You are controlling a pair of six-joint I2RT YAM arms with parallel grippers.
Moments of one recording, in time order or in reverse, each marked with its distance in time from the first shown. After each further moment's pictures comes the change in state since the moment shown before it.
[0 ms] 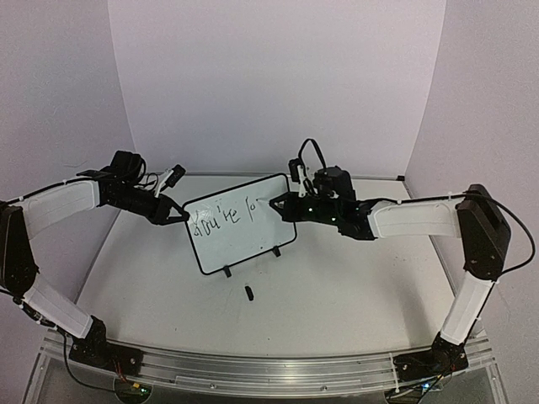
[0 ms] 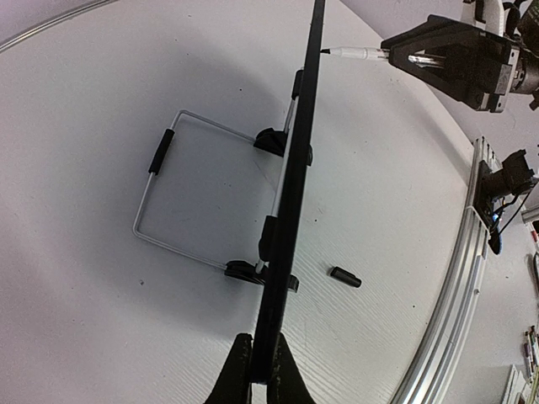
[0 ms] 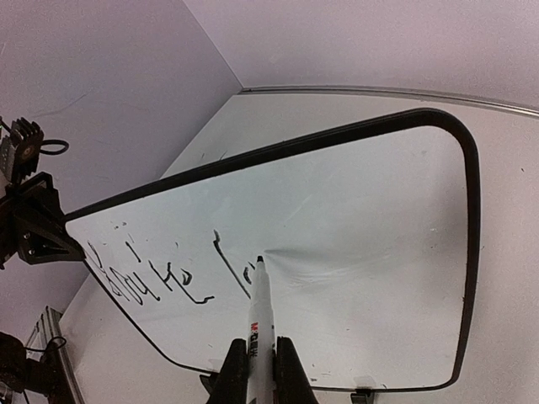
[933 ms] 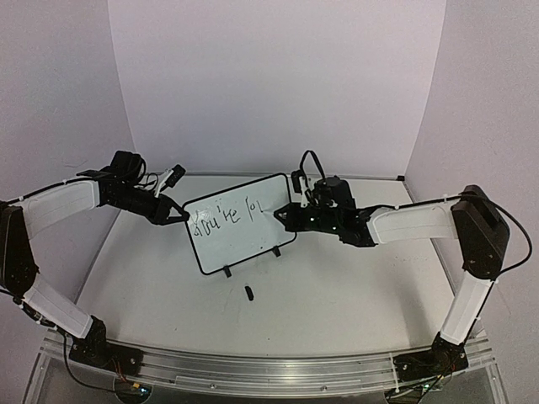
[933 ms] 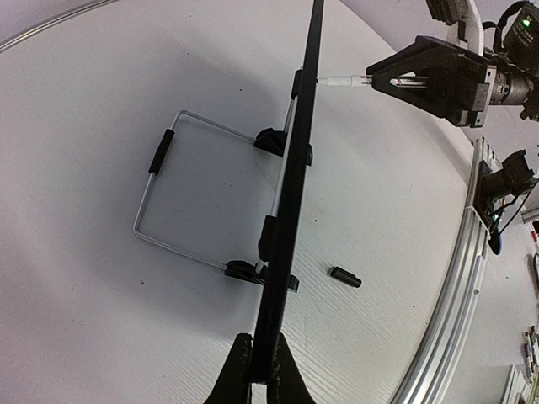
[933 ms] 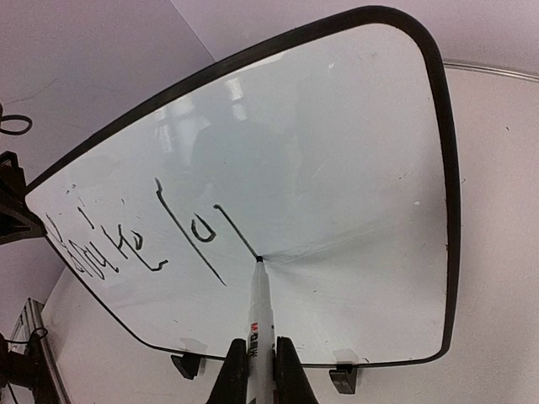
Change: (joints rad) left arm 0.000 0.000 0.000 0.000 0.000 0.000; right arm -0.002 0.012 -0.061 0.003 0.030 0.009
